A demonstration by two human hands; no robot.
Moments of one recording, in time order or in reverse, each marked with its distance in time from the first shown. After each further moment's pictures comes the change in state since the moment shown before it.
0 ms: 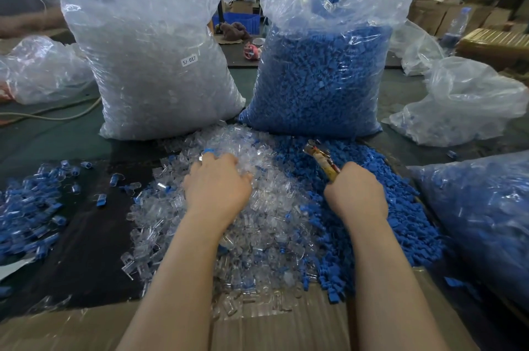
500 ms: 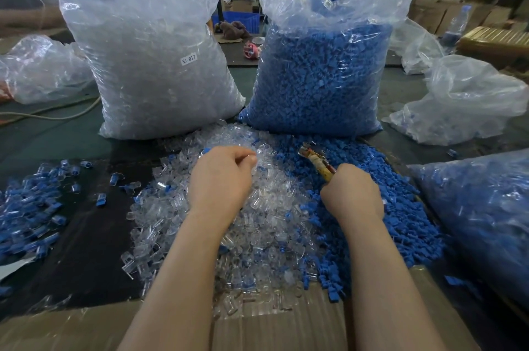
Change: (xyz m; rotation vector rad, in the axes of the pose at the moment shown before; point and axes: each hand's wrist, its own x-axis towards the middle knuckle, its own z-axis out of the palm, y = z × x) left_hand -0.001 0.005 0.002 -0.425 0.221 0.115; right_hand 0.001 -0.001 0.010 -0.013 -0.005 -0.032
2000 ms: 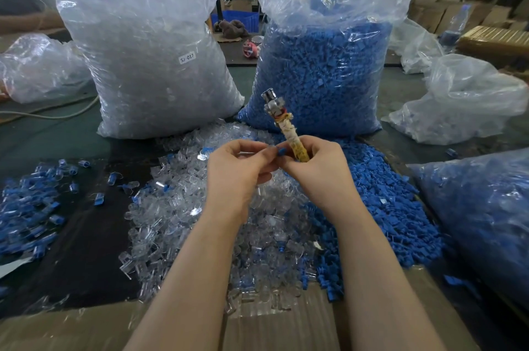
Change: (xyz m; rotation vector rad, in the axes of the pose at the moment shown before) left_hand -0.004 0.018 0.012 -0.934 -0.102 -0.280; right_hand -0.021 -0.035 -0.010 0.801 -0.045 -0.487
